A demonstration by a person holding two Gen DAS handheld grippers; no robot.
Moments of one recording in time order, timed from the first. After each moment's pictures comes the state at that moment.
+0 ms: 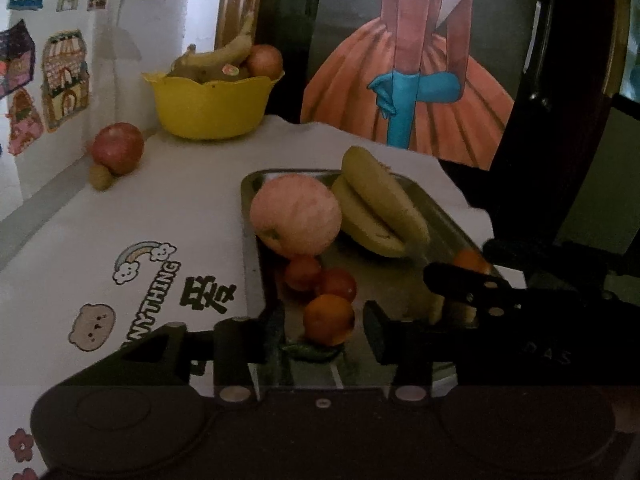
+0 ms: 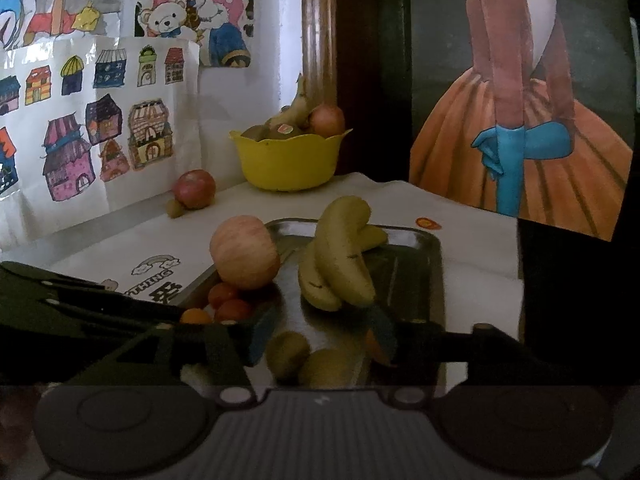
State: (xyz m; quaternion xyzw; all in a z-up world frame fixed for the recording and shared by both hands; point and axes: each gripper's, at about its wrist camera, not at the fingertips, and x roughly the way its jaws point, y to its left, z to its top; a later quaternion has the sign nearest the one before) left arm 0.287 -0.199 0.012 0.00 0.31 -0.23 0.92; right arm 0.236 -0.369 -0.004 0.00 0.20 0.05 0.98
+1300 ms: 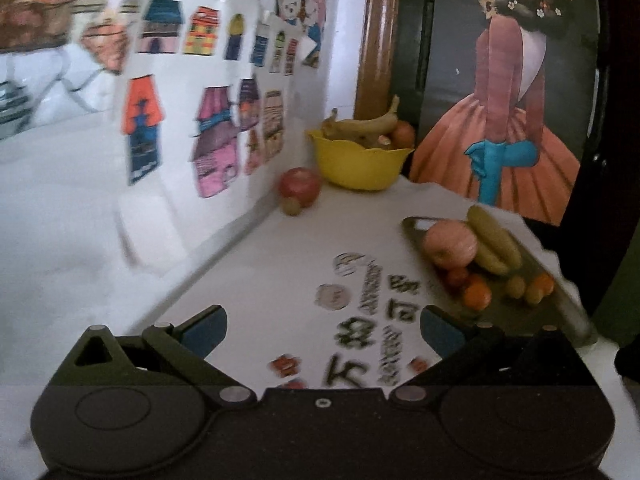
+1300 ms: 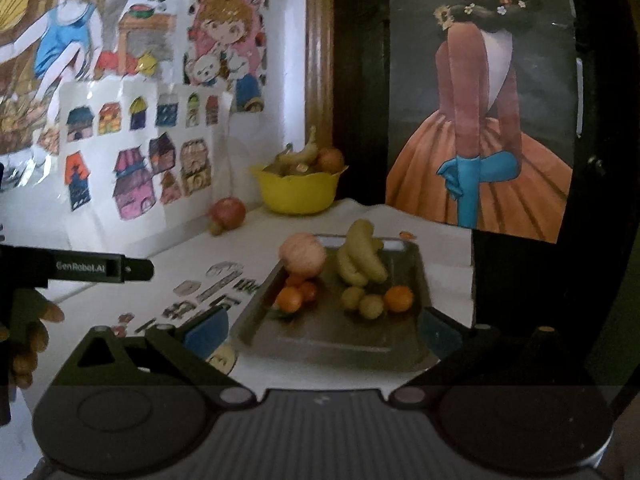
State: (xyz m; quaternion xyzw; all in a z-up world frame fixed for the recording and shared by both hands) left arm 0.184 -0.044 0.049 -0.02 0.24 -0.10 0.97; right arm 0.081 -0.292 0.041 0.00 0.18 0.00 0.98
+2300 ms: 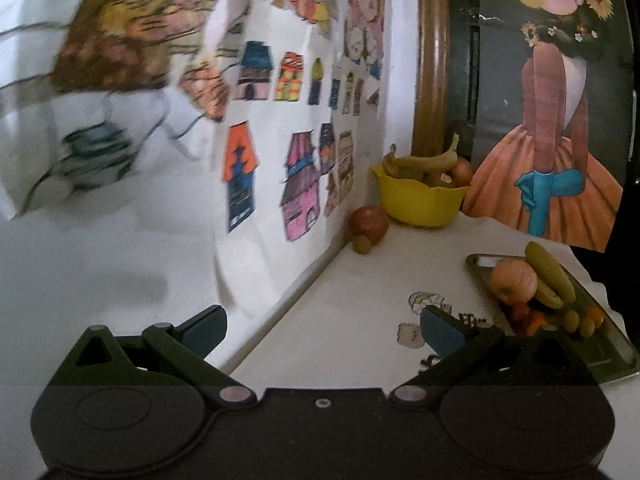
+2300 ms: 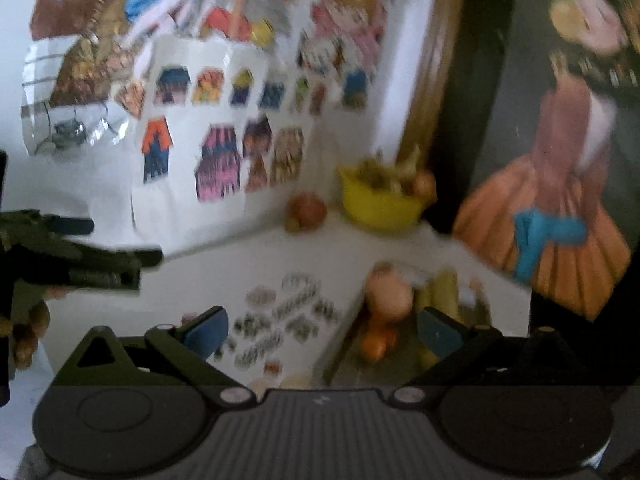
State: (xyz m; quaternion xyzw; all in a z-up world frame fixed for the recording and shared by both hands) left arm 0.189 -0.012 0.075 -0.01 0.20 -0.02 0.98; right arm 0.130 -0.207 0.109 -0.14 0.18 0.08 0.97
